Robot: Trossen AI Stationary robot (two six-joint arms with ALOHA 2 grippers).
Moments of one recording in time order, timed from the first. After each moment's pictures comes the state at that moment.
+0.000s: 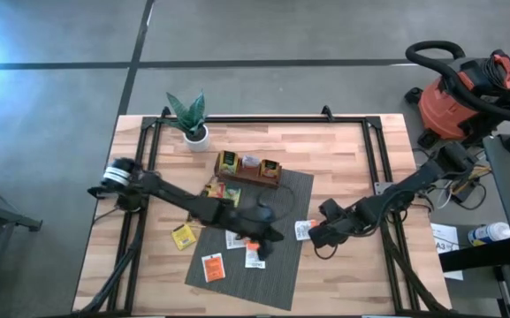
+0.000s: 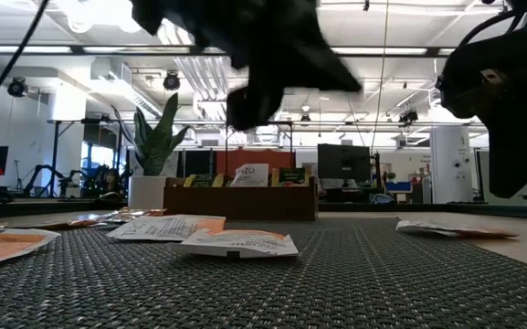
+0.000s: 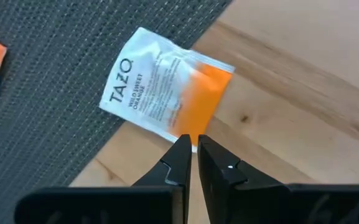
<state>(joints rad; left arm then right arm) -0.27 1.84 1.20 0.15 -0.05 -0.69 0.50 1.39 0.69 -0.54 0.20 1.57</state>
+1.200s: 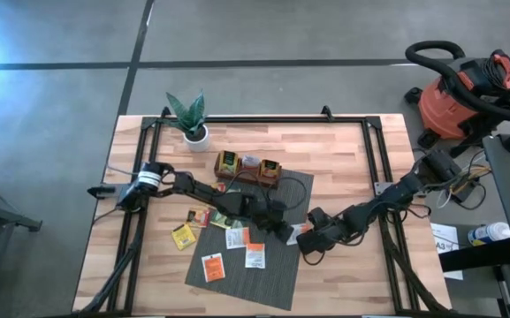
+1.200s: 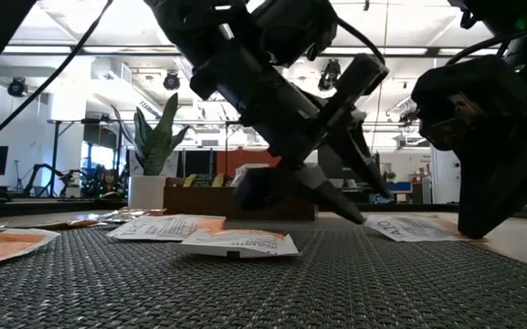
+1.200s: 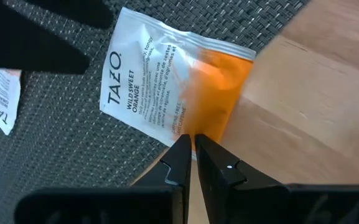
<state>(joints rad) -0.15 2.10 1.37 0.02 0.06 -1.07 0.49 1.61 0.68 -0.21 0.19 1.59</state>
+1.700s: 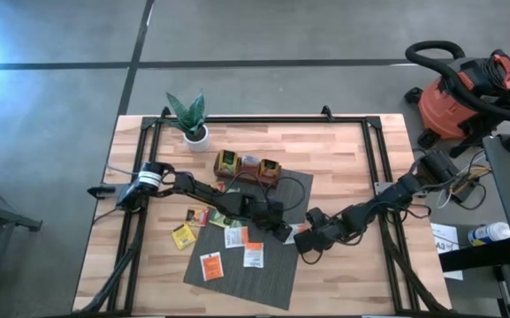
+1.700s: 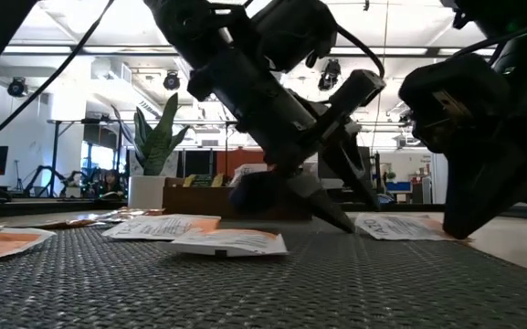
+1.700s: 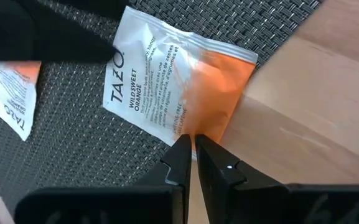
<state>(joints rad) -0.15 2.11 1.37 -0.01 0.02 -1.04 0.47 1.61 0.68 -0.13 0.21 1.62</state>
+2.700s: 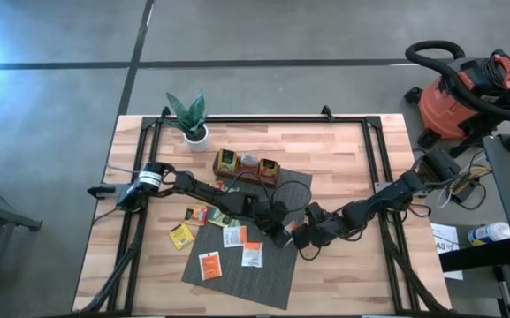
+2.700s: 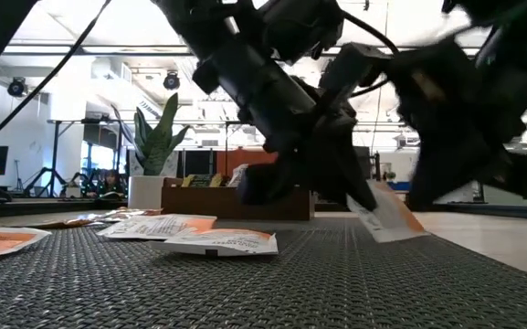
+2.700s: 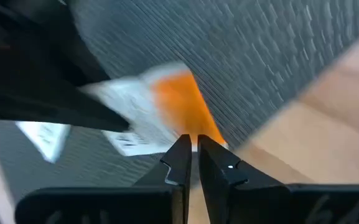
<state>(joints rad) -0.15 2.10 1.42 -0.08 0.17 -0.91 0.46 1.57 0.68 -0.10 0.32 1.52</state>
